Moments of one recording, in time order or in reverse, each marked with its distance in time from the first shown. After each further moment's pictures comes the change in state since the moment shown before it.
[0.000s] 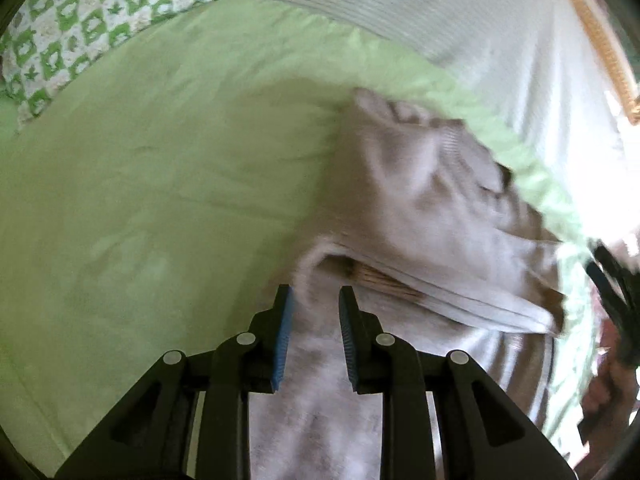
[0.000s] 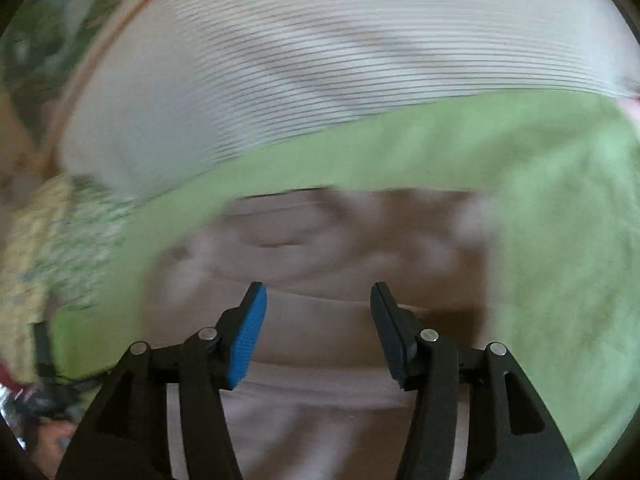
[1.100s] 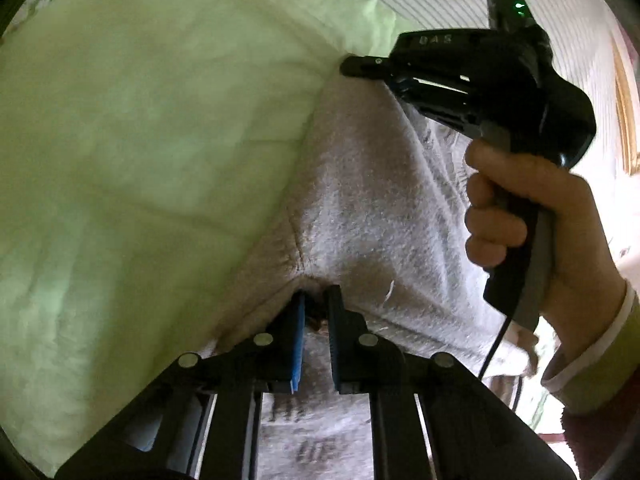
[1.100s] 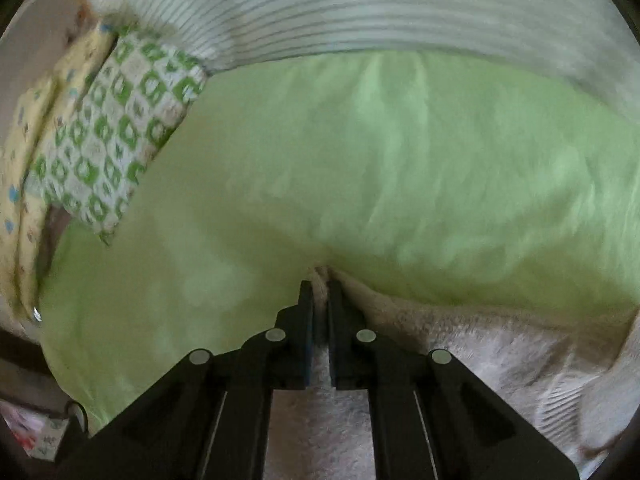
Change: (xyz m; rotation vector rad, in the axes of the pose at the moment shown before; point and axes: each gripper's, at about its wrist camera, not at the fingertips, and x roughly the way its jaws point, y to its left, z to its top) left arm 0.076 -0.004 0.025 -0.140 0.070 -0.126; right arm 0.286 0.200 0.036 -0.305 0.447 0.273
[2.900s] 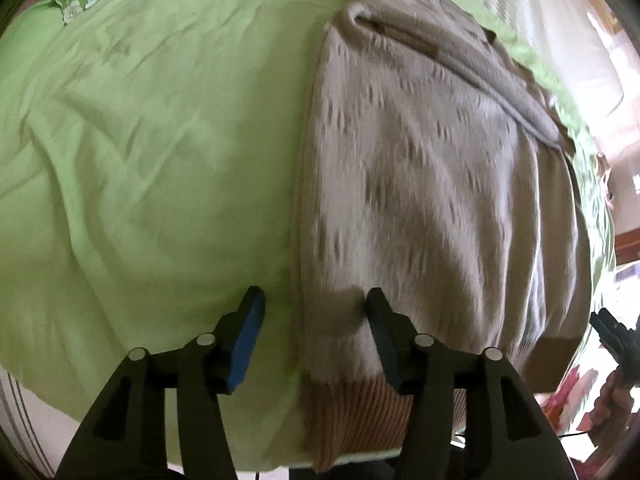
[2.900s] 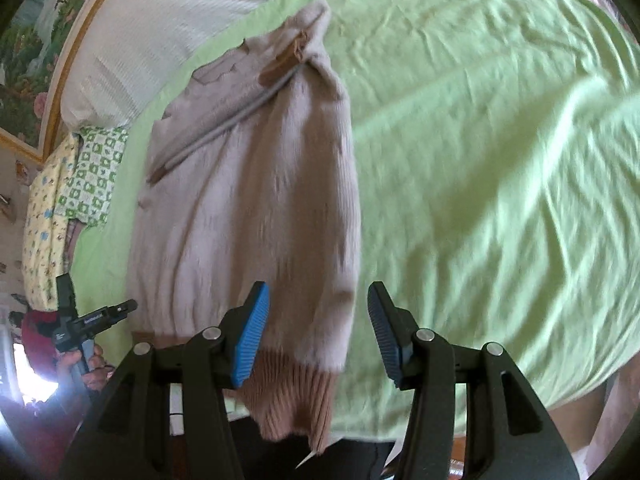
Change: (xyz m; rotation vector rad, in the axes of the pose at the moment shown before) left arm -0.125 0.074 -0.219 0.247 0.163 0.210; right arm -0.317 -0.068 -0.518 0.586 -0.214 -0.201
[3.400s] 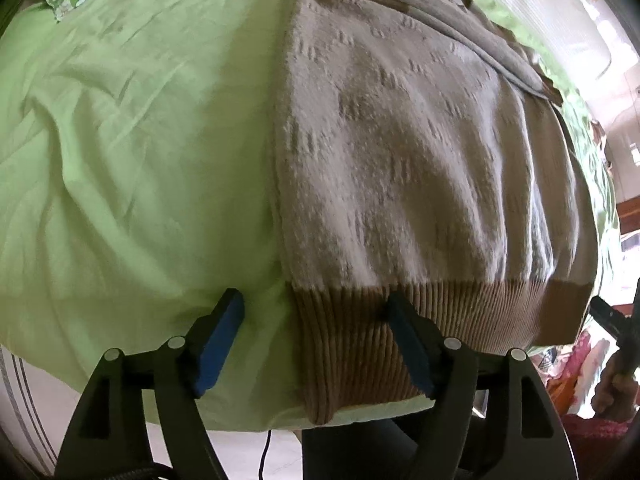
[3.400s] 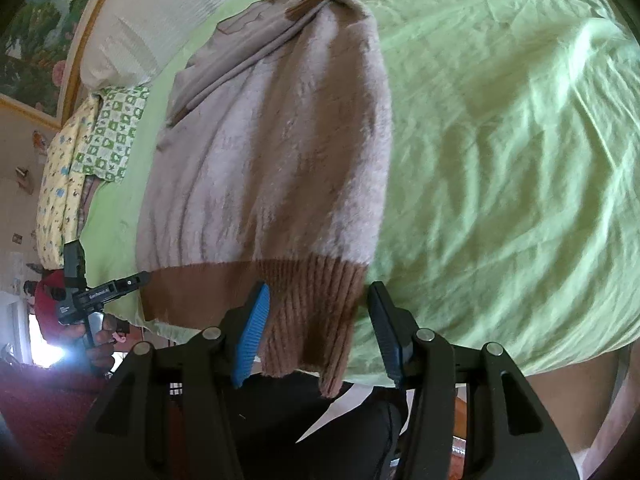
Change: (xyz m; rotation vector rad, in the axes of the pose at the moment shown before) left arm -0.001 -0.009 -0.051 0.075 0.030 0.010; right arm 0.018 0.004 -0.050 -0.053 0.094 0.075
